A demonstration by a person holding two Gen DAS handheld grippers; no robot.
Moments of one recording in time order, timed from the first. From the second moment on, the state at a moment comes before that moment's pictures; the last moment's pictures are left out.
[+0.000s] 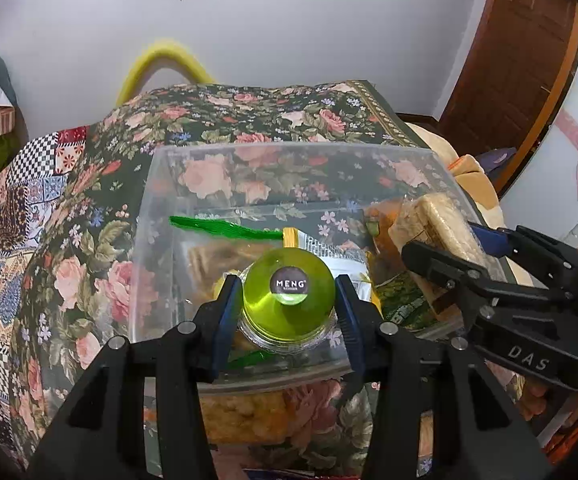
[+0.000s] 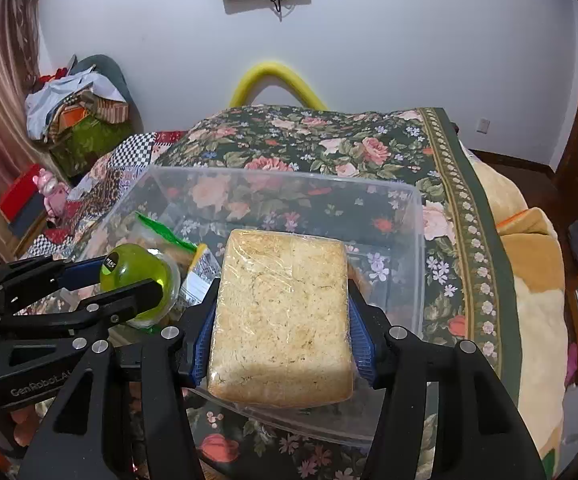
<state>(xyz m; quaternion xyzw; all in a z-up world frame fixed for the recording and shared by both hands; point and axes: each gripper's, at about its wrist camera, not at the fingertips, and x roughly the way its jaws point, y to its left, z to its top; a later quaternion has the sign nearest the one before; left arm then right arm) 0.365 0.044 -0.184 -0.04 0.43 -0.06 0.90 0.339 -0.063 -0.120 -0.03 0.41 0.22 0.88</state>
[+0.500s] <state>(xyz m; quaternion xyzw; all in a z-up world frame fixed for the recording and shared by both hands) 0.330 0.055 -0.156 -0.05 0.41 -0.06 0.91 0.326 -0.067 -0.116 -0.03 0.42 0.22 0.88</state>
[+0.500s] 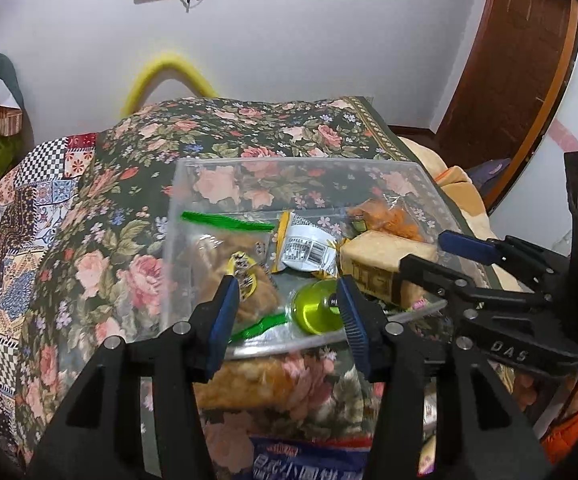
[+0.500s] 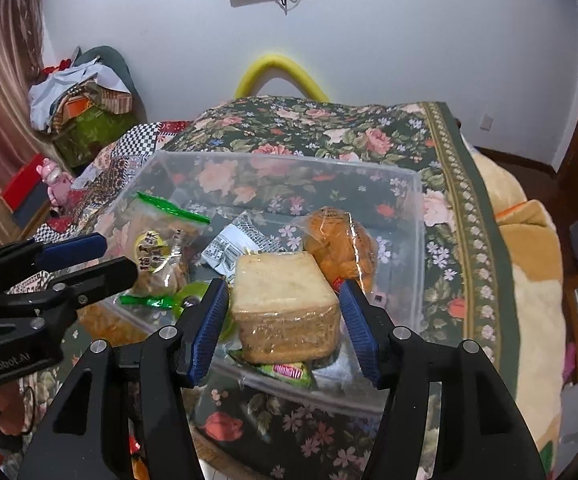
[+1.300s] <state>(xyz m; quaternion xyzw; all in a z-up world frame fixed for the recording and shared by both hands) 0.251 0.085 -0.179 -0.06 0.45 -0.03 0.89 0.250 -0.092 -0.115 -0.04 0.43 0.26 0.87</state>
